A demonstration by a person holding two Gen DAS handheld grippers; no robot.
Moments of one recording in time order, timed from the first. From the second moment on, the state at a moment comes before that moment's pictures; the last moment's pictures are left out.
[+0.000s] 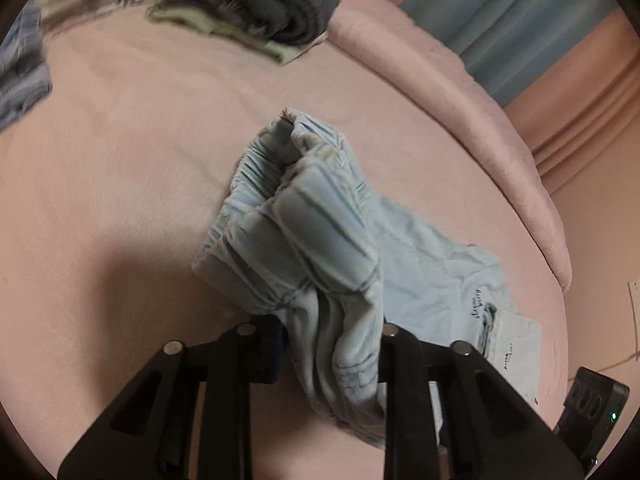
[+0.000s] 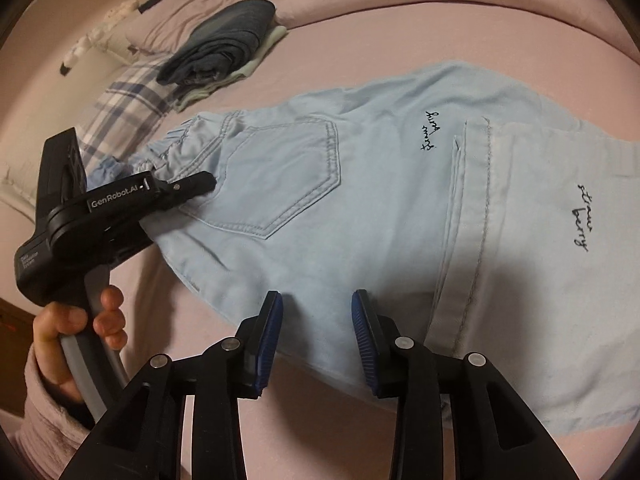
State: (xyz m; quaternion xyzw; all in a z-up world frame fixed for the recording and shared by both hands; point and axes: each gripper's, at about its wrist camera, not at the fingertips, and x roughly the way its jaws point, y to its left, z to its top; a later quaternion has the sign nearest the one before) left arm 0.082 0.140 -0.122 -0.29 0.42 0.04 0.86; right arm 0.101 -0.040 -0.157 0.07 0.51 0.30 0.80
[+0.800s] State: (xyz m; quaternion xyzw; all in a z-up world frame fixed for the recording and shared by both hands) left arm 0.090 0.013 -0.024 -0.12 0.34 -0.07 0.93; right arm 0.111 -0.153 -0.151 0.27 0.45 0.22 0.82
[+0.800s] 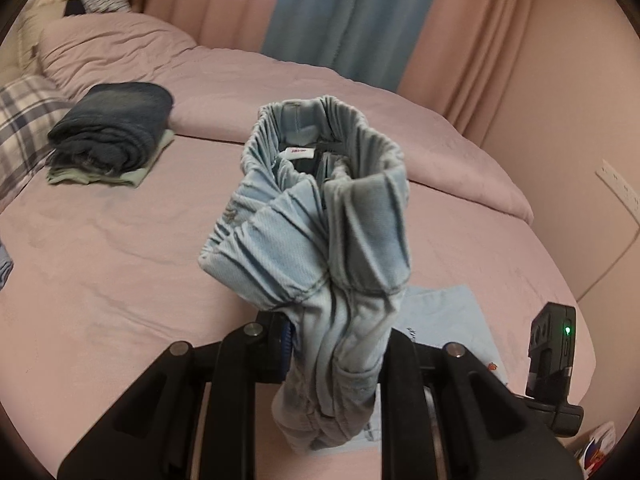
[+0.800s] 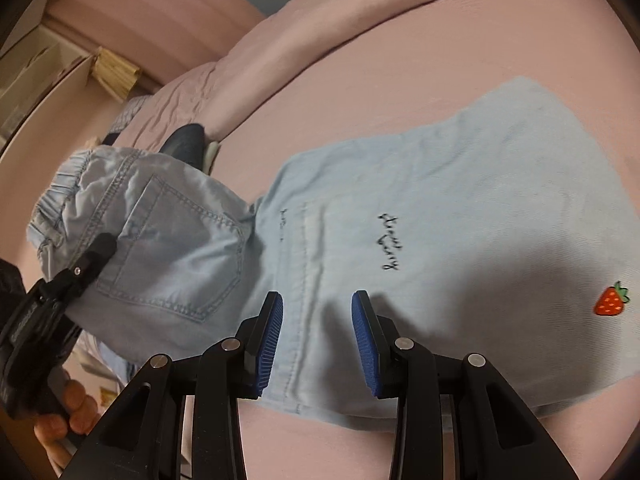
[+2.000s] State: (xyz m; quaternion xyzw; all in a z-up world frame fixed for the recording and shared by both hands) left arm 0.108 -0.108 -0.090 0.12 0.40 -0.18 0.89; right arm 0.102 -0.249 -0.200 0.63 0.35 0.31 0.62
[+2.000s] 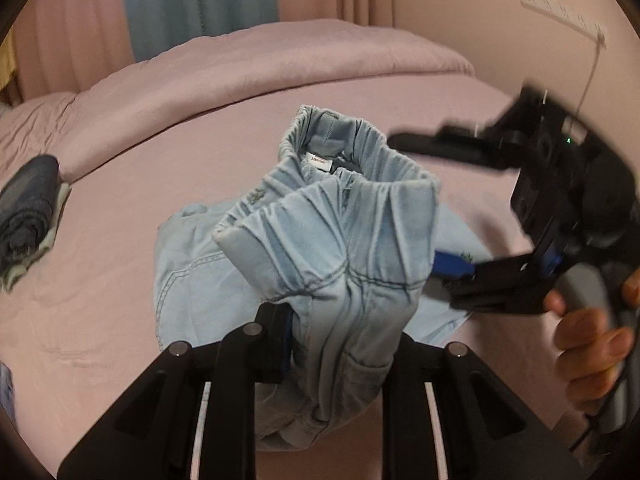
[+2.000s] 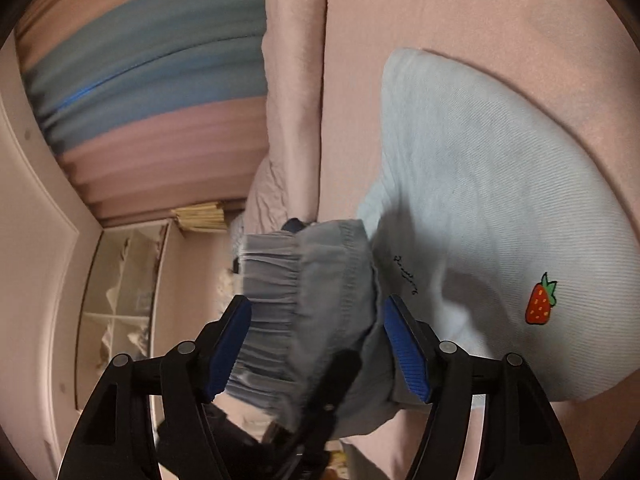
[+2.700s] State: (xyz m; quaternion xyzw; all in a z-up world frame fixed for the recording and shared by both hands) left arm 0.093 -0.077 -0.089 0.13 0.40 -0.22 0.88; right arm 0.115 -0.234 -0.173 0.49 0.44 0.29 0.69
